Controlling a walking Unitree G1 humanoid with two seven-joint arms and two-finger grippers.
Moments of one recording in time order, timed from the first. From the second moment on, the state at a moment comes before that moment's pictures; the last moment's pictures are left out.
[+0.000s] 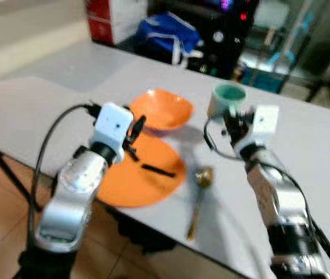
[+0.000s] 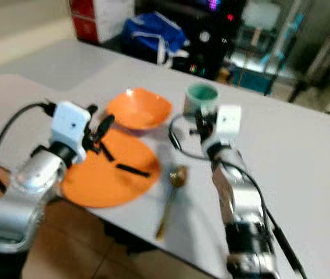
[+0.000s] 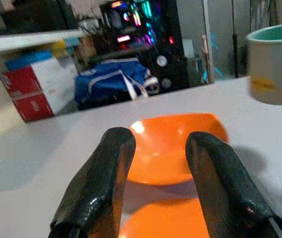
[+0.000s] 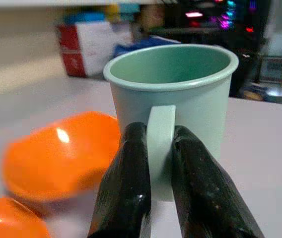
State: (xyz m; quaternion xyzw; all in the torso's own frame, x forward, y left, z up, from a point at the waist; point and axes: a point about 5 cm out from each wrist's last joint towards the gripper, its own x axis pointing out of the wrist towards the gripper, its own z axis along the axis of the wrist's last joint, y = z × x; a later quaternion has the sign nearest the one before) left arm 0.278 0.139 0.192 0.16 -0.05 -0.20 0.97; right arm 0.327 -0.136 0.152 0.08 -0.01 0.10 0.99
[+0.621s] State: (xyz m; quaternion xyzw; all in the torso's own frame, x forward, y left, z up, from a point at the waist) left arm 0.254 0.151 0.178 0.20 0.01 -0.33 0.92; right arm 0.347 -0.148 0.115 0.07 0.06 0.12 0.99
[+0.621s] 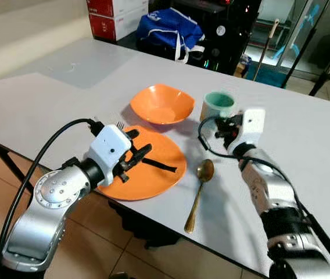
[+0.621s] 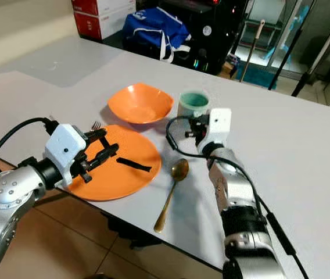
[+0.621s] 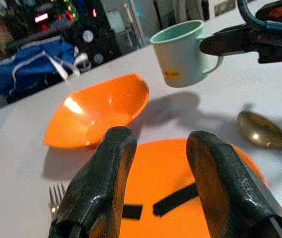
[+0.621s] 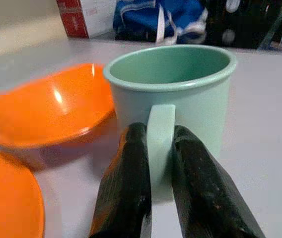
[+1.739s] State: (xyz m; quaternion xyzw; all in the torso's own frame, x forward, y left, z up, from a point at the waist) left arm 0.250 0.146 0.170 0.20 0.03 -0.35 0.91; right arm 0.325 -0.148 0.091 0.07 0.09 0.17 0.98
